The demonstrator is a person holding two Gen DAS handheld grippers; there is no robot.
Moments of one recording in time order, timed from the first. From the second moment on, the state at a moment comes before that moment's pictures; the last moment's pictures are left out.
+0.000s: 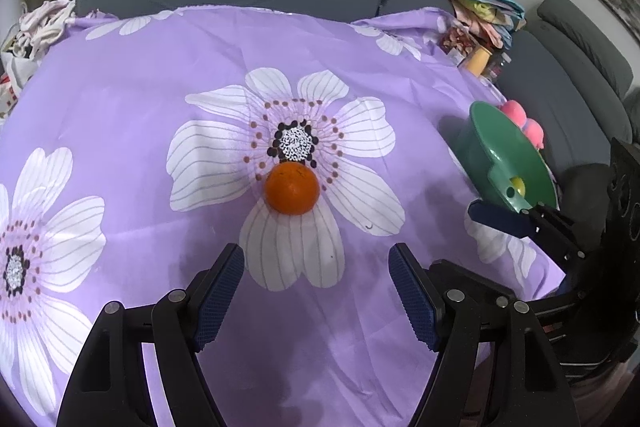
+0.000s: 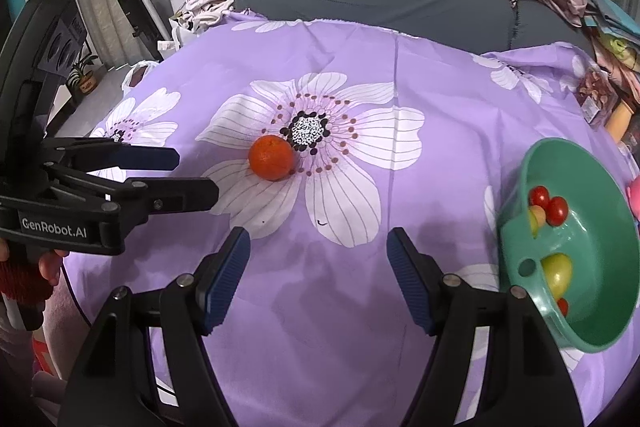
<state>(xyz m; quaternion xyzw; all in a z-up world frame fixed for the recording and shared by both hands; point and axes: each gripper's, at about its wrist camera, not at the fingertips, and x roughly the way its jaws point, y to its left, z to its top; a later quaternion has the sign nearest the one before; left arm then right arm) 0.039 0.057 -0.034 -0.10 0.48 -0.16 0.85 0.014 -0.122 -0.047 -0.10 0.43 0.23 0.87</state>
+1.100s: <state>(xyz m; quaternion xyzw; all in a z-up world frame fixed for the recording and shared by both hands) 0.101 0.056 -0.066 -0.09 0.52 -0.18 0.83 0.076 -0.077 -0.095 -0.09 0.49 0.29 0.82</state>
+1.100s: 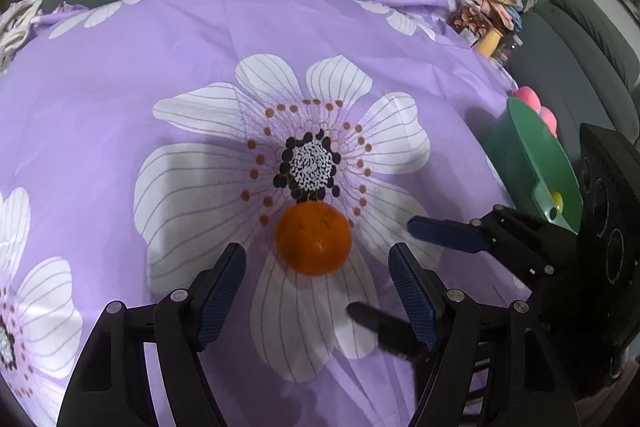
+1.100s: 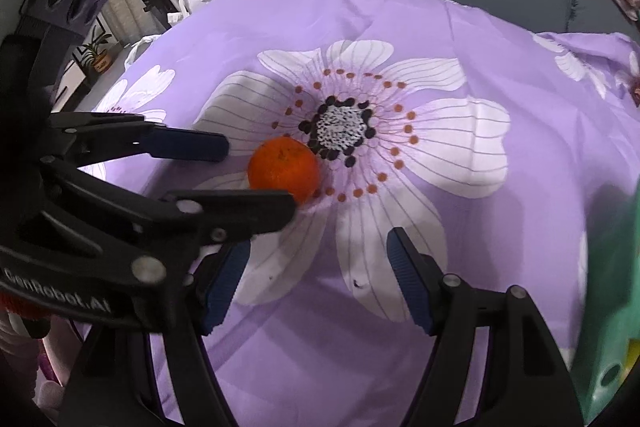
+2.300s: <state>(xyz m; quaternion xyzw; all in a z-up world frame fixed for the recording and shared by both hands) 0.106 0.048 -0.054 -0.08 0.51 -0.21 0.83 0.086 -0.063 -0.083 -0.08 0.46 0.32 0.82</state>
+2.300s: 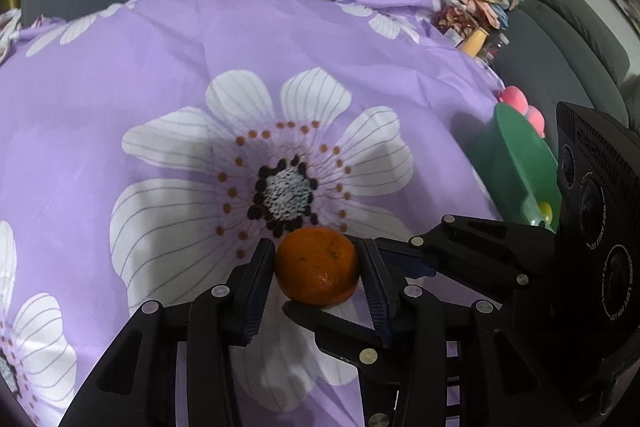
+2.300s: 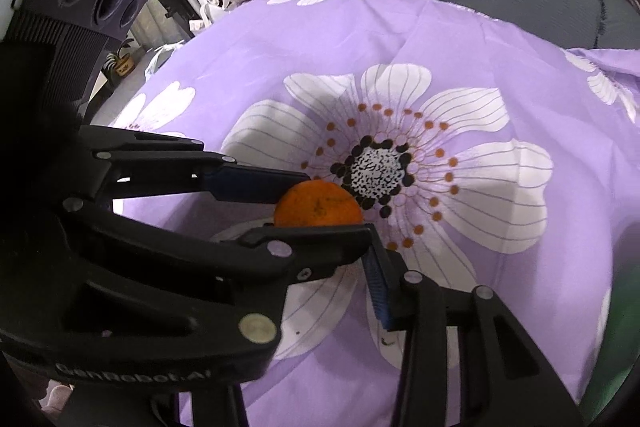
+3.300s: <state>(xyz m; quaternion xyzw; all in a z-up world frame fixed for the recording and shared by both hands) 0.079 -0.100 0.022 0.03 0.45 -0.31 0.84 0.030 -0.199 -0.015 -0.02 0.38 0.22 0.90</state>
